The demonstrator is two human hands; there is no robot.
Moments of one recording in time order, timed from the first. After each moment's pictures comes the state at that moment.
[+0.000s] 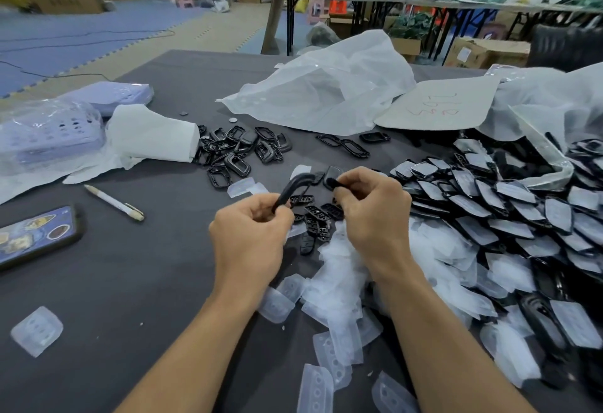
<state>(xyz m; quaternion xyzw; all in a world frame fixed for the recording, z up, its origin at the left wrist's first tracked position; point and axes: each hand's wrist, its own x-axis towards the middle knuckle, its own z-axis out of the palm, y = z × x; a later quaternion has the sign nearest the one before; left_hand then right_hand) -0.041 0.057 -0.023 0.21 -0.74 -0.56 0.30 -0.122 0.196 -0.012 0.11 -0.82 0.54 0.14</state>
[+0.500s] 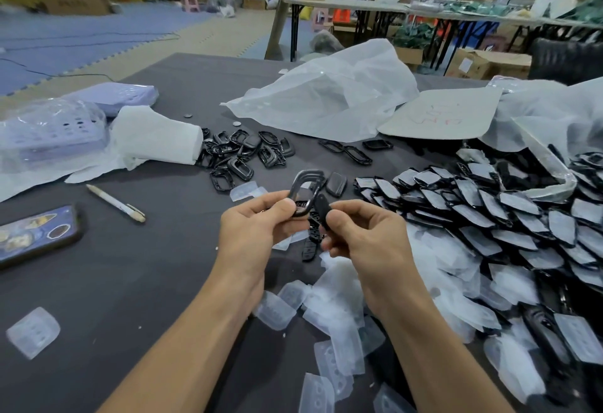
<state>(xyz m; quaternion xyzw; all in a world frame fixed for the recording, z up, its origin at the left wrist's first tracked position) -0.044 0.053 -0.007 0.19 -0.54 -0.80 0.18 -0.083 0.198 -0.003 0.06 -0.65 0.75 -0.08</state>
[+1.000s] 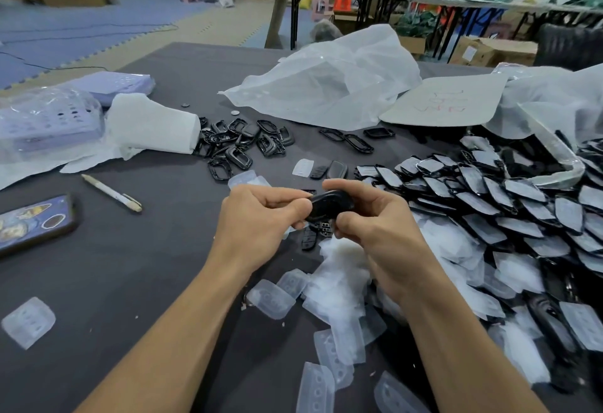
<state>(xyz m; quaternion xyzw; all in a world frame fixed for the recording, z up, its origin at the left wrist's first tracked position) -0.046 0.043 -0.011 0.13 -0.78 -0.59 0.18 -0.093 0.214 -0.008 0.14 -0.66 0.73 -0.13</state>
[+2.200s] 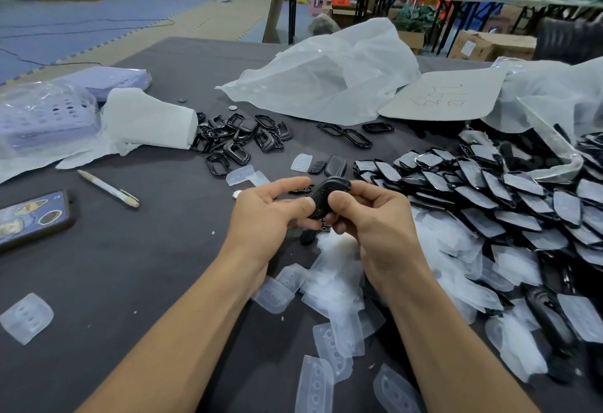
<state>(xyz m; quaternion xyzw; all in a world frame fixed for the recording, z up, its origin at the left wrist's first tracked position) -0.048 0.058 -0.013 0.15 -0.63 -0.76 0.09 -0.093 0.201 -0.012 0.09 -0.59 0.79 -0.10</state>
